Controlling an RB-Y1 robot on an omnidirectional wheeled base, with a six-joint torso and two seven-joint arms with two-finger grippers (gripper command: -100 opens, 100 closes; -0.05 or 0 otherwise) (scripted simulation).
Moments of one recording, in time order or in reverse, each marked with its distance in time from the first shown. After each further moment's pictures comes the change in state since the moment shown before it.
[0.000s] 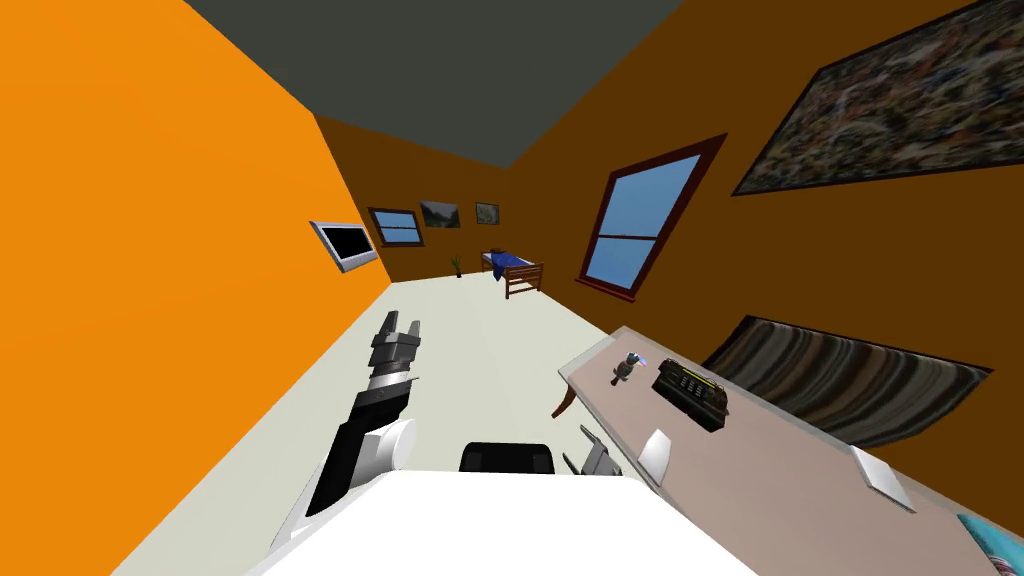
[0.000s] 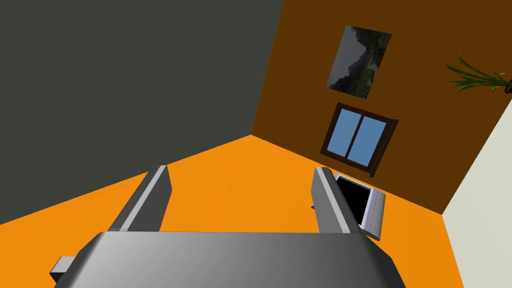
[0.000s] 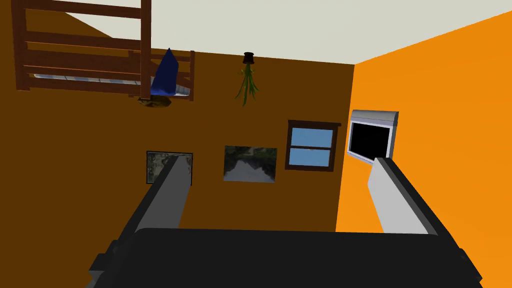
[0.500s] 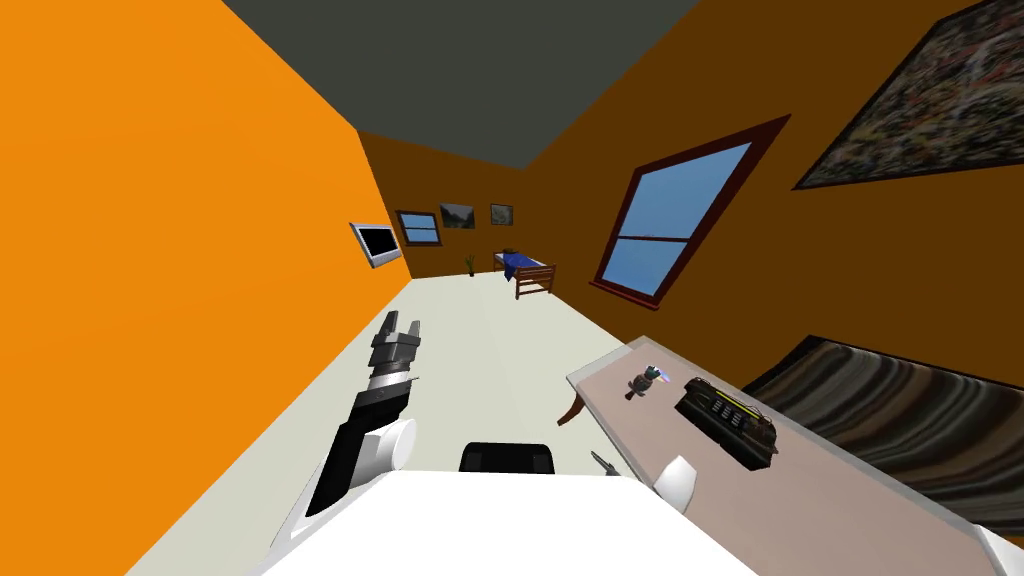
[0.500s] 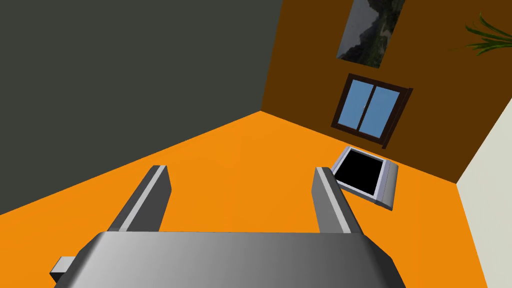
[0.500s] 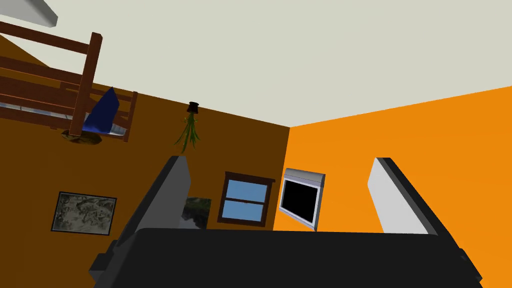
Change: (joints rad) left arm 0.000 0.000 0.000 0.000 0.000 0.000 0.000; right arm 0.008 -0.068 0.028 0.107 0.107 0.033 0.075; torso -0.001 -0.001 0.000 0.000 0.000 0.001
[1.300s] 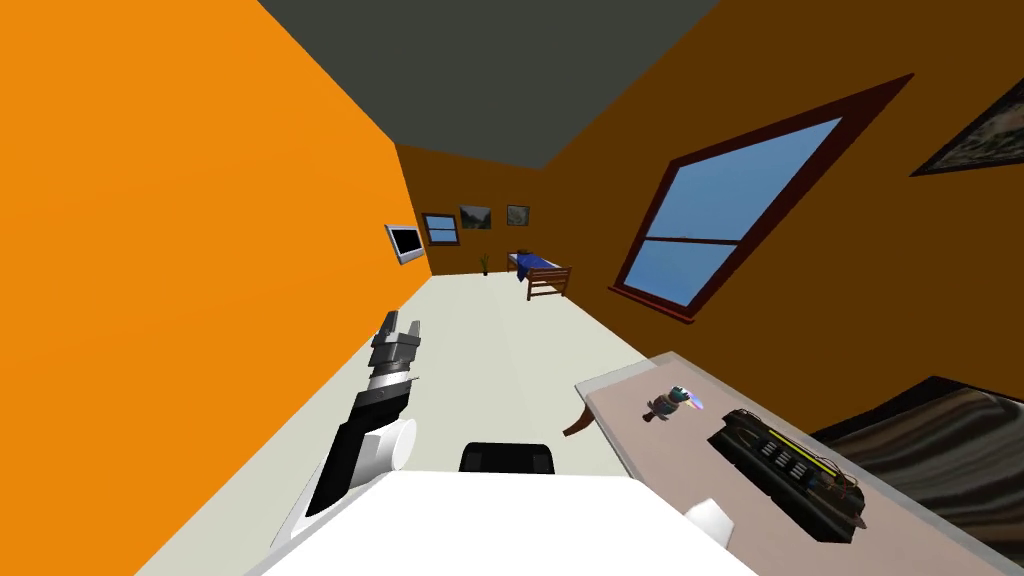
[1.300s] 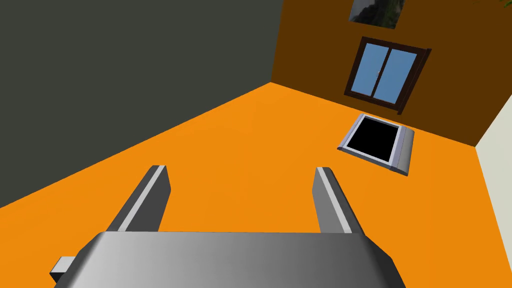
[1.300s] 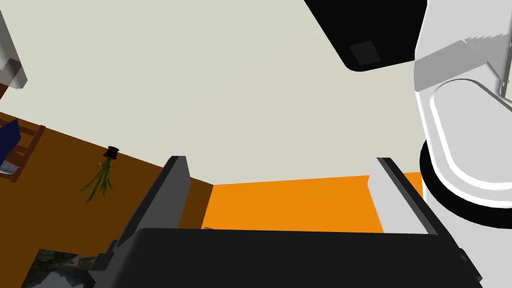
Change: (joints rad) left arm 0.000 0.000 0.000 0.000 0.000 0.000 0.000; right arm -0.007 -0.053 0.032 0.174 0.119 0.036 0.104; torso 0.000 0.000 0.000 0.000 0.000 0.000
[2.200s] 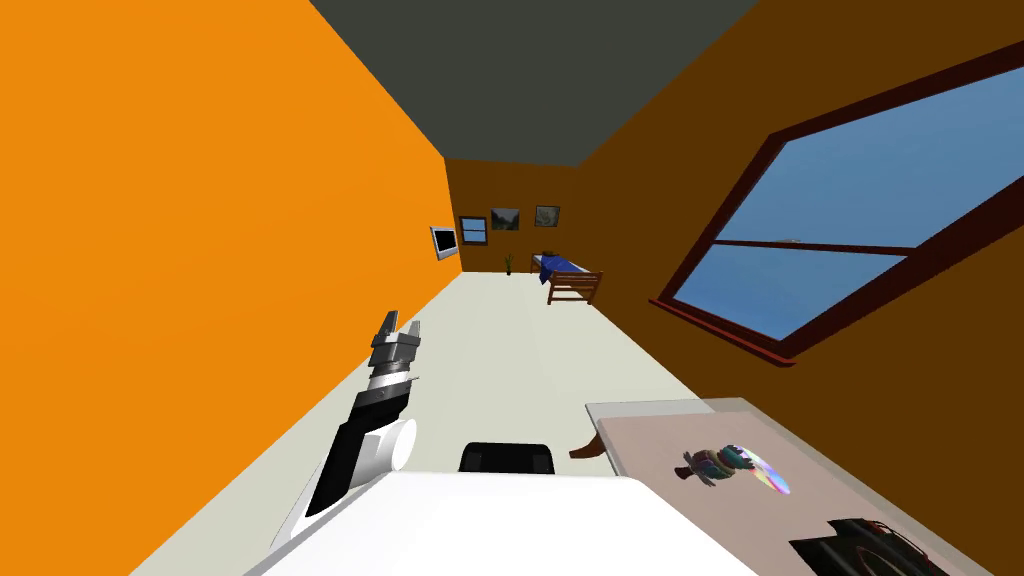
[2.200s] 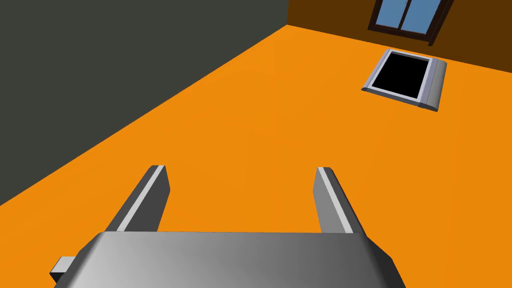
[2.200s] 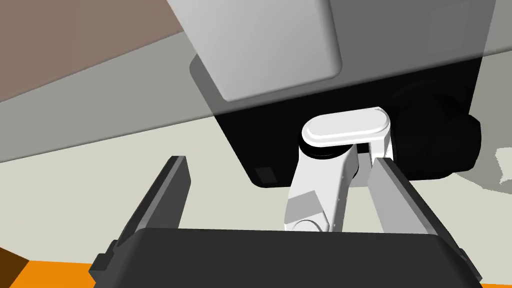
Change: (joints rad) left arm 0.000 0.000 0.000 0.000 0.000 0.000 0.000; right arm -0.003 -0.106 0.043 0.243 0.171 0.063 0.144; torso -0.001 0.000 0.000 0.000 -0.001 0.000
